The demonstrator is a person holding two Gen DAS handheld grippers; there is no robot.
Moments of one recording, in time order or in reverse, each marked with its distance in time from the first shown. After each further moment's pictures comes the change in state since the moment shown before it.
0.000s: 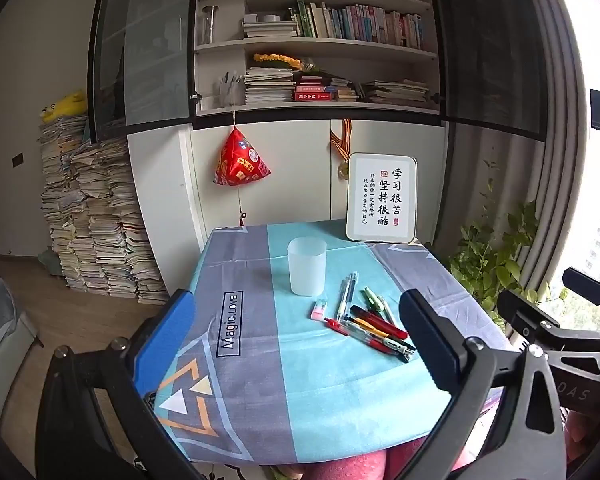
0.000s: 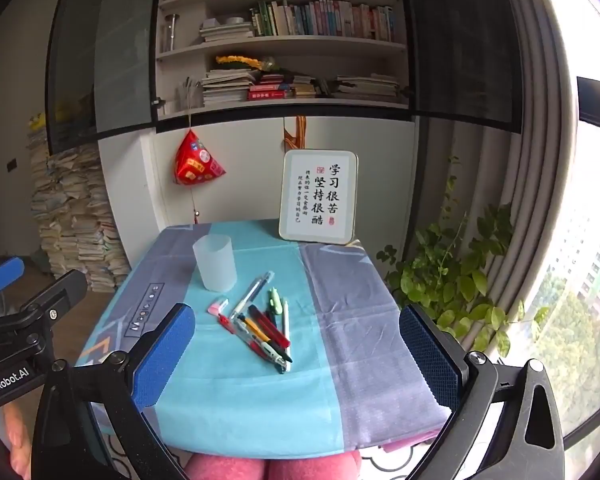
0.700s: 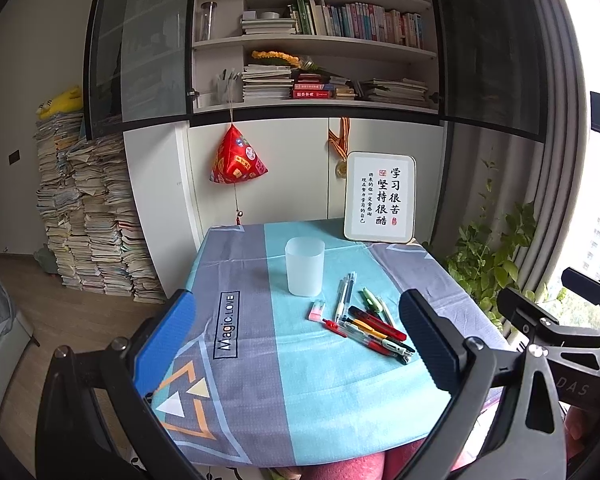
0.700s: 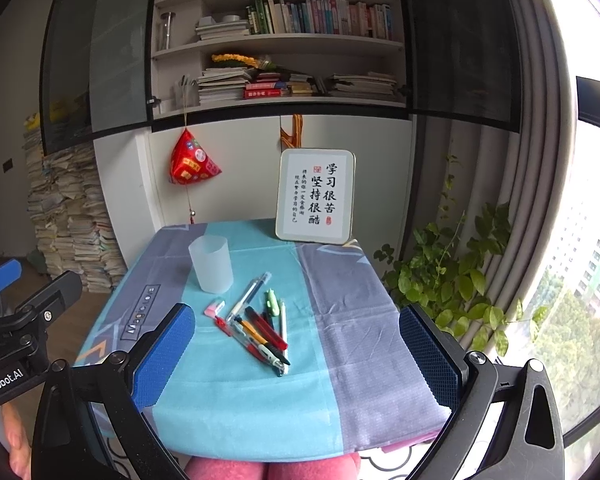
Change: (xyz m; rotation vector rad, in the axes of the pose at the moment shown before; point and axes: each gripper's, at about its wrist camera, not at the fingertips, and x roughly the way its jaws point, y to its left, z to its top) left arm 0.009 0.002 -0.008 -0.007 0.001 -0.014; right arm 0.005 0.002 -0.001 0.004 0.006 -0.002
